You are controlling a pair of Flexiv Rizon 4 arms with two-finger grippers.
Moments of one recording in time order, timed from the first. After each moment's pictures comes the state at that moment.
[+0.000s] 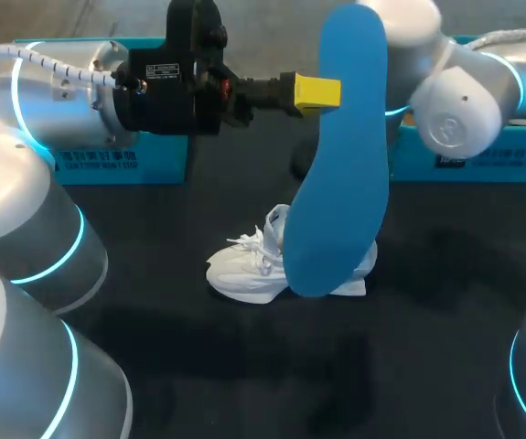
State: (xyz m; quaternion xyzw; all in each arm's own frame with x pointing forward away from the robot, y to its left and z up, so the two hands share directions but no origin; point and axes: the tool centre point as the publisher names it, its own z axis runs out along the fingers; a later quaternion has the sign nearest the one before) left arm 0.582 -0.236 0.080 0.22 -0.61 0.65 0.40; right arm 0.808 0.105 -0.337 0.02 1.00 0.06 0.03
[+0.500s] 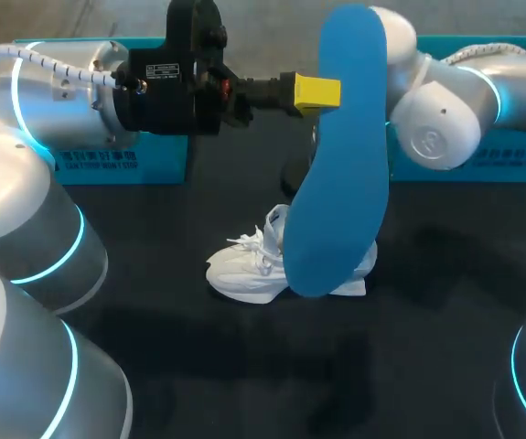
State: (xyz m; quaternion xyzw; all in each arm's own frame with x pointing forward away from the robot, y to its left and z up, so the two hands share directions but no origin) left arm 0.582 -0.236 0.080 0.22 -0.61 0.65 0.40; right arm 0.797 0.119 -0.366 0.01 1.00 0.05 0.01
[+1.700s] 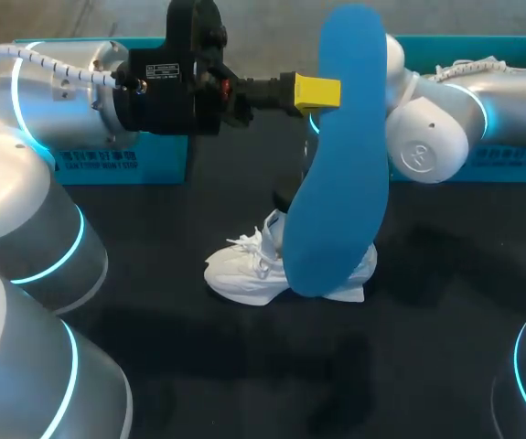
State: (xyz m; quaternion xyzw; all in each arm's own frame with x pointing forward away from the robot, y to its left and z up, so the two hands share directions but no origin) left arm 0.582 -0.236 0.080 0.22 -0.61 0.65 0.40; right arm 0.777 0.133 -0.385 0.05 1.00 0.06 -0.03
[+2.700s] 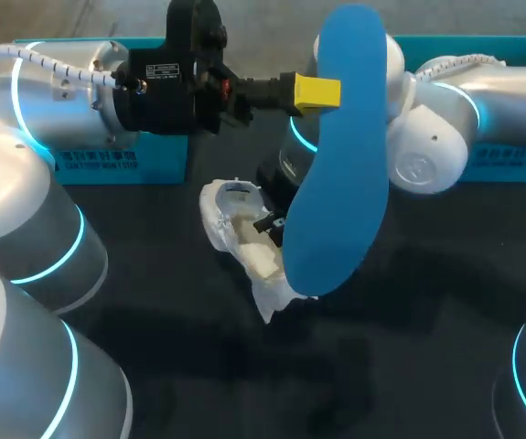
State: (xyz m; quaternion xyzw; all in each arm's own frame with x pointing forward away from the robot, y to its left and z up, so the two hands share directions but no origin) left arm 0.582 -0.236 0.080 0.22 -0.61 0.65 0.40; right arm 0.733 0.197 -0.333 0.50 0.86 0.11 -0.02
